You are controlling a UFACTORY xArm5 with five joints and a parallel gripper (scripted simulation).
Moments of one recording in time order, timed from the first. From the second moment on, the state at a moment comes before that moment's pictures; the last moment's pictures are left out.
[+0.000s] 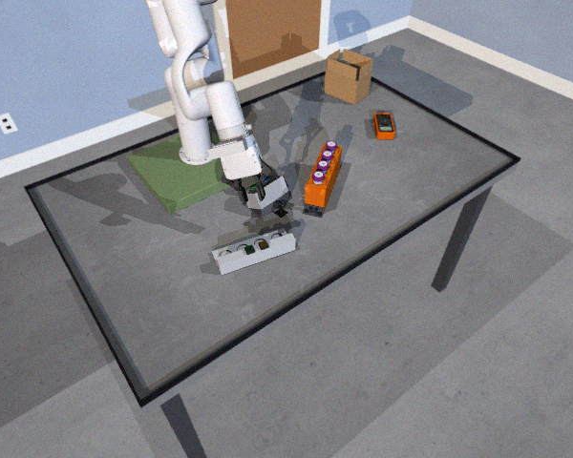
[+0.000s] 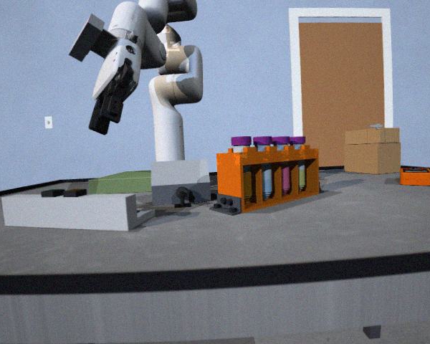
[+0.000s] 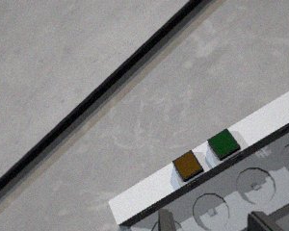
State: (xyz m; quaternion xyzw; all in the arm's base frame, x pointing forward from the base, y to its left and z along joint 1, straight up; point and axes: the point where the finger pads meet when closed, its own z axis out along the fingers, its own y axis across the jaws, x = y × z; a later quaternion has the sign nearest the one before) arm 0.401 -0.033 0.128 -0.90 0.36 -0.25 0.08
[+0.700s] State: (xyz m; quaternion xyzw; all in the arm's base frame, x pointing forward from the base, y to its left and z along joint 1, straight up) arm 0.420 -0.017 0.184 -0.98 0.17 -0.13 0.02
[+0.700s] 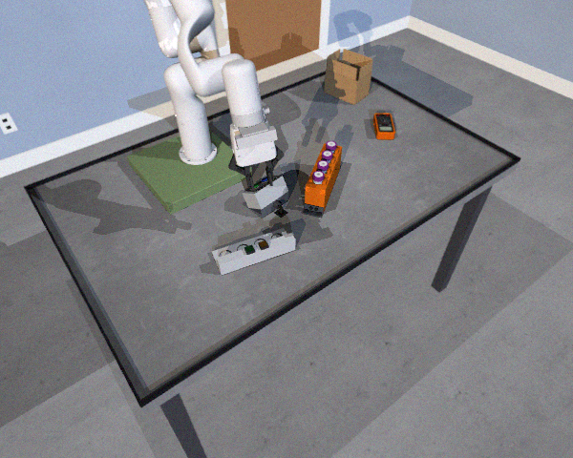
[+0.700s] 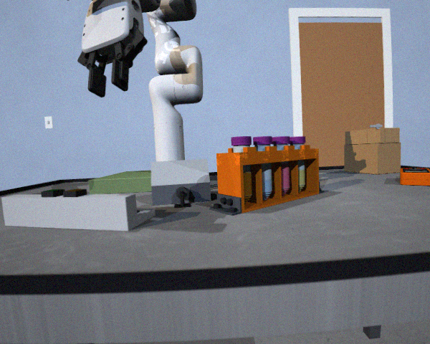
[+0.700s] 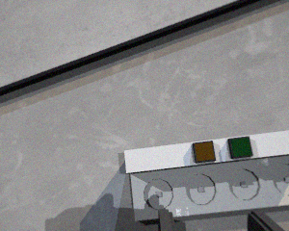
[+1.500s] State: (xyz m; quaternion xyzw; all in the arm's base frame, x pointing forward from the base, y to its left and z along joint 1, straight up) arm 0.400 0.027 0.205 -1.00 -0.02 -0.02 0.00
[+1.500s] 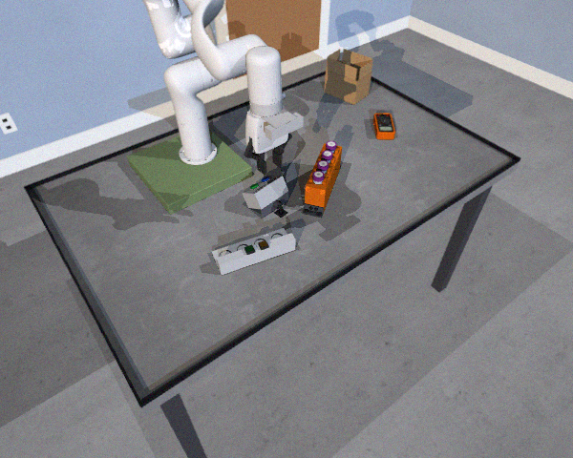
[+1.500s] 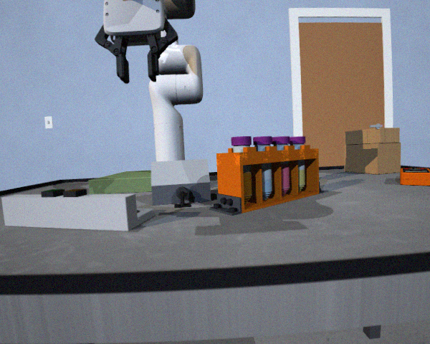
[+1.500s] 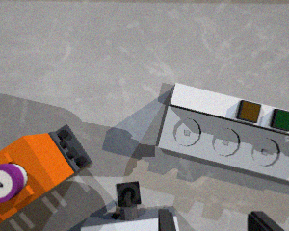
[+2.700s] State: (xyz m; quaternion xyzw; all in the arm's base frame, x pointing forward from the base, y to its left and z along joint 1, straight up) arm 0.393 0.097 0.134 -0.97 -0.25 -0.02 0.00
